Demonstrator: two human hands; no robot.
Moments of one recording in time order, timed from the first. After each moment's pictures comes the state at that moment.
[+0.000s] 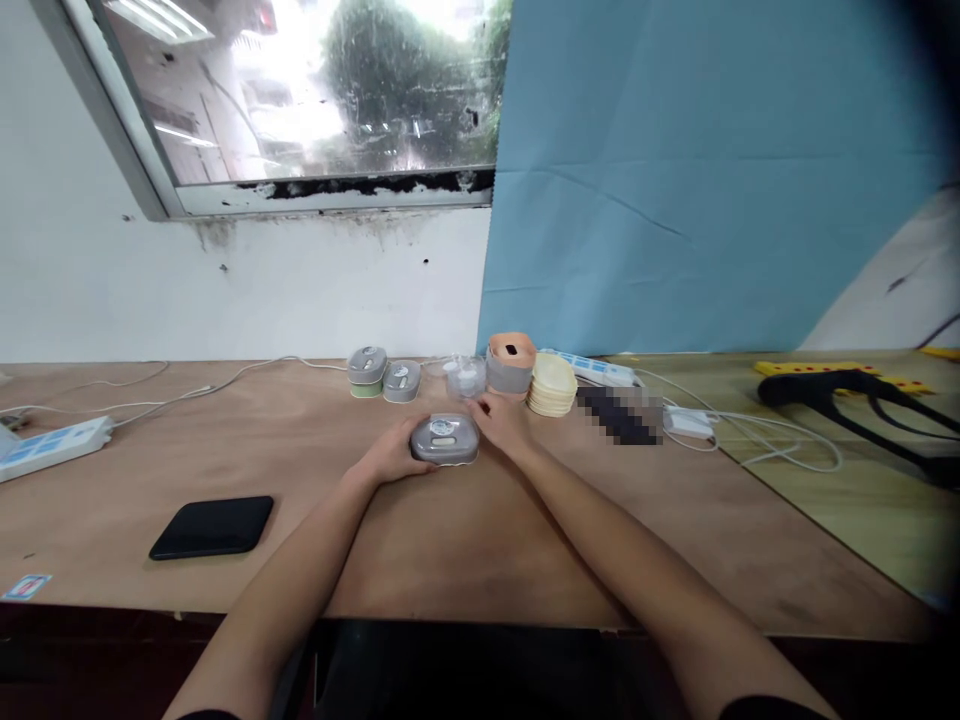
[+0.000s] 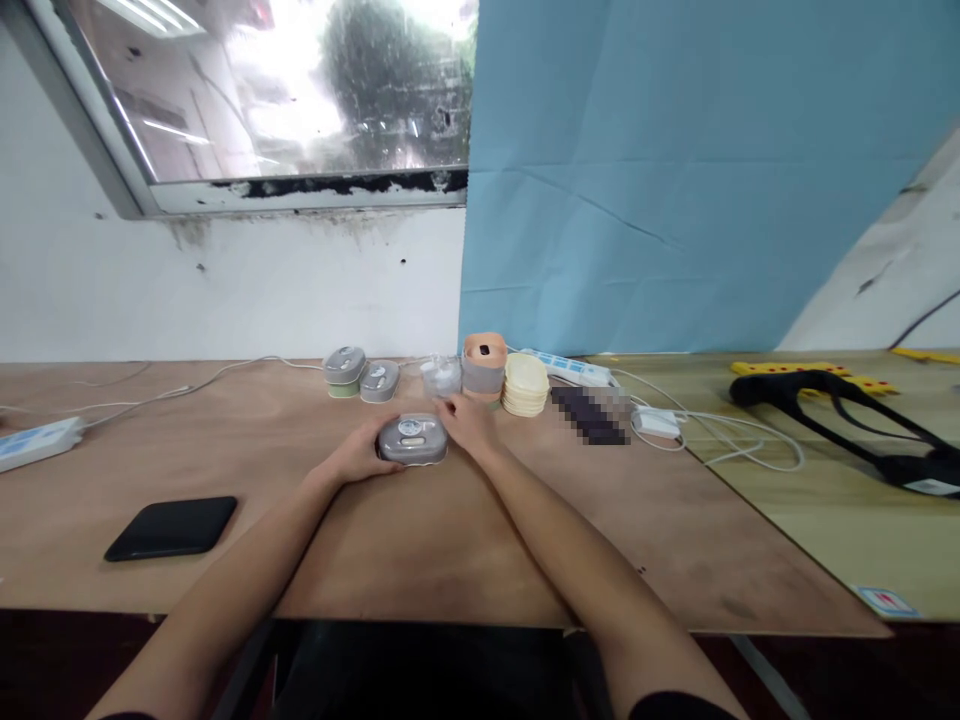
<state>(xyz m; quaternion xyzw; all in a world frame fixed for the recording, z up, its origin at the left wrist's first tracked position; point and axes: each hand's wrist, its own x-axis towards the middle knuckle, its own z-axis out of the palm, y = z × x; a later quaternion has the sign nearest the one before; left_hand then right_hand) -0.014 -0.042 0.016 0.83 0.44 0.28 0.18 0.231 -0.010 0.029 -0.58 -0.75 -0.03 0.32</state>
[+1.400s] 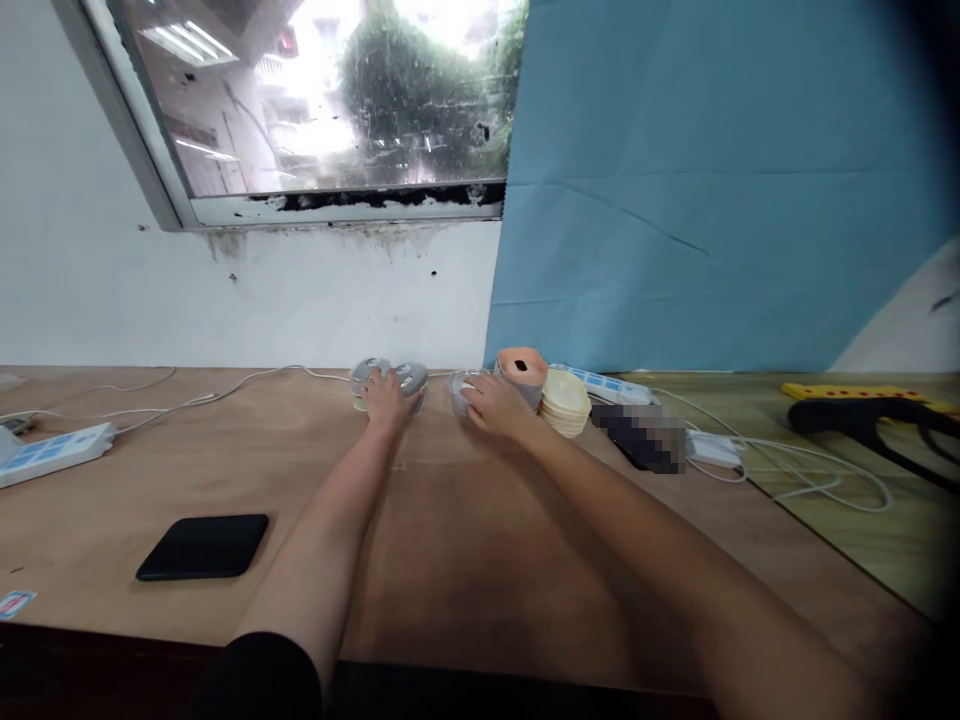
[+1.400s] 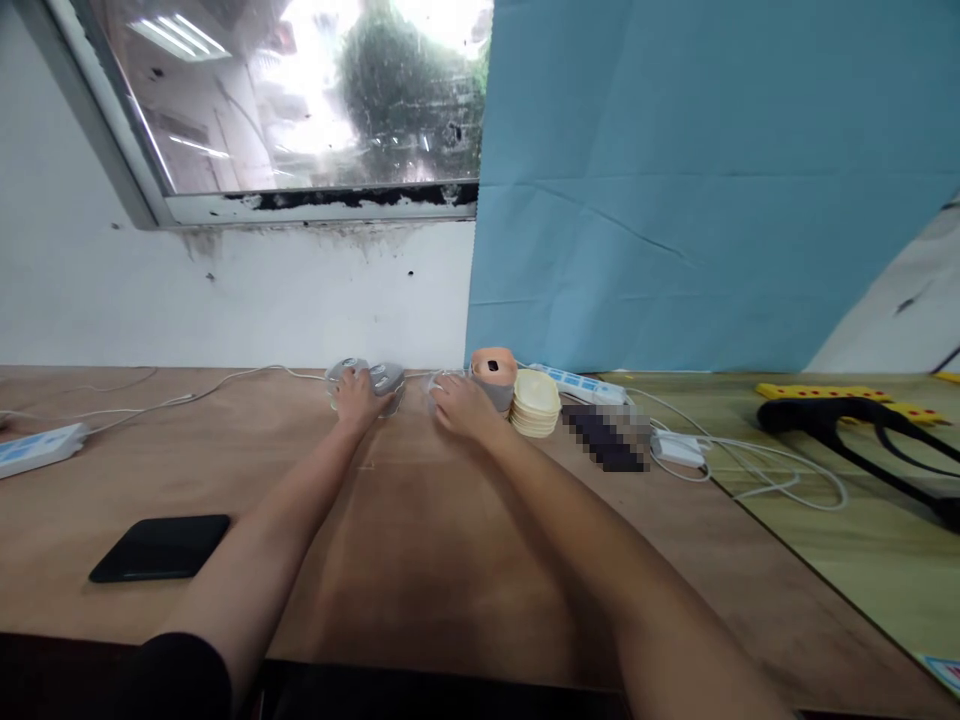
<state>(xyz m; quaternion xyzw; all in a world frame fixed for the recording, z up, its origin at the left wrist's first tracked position) 0.002 0.060 0.056 0.61 0.72 0.31 -0.12 0.232 0.031 0.079 -0.37 -0.89 -0.19 0.18</state>
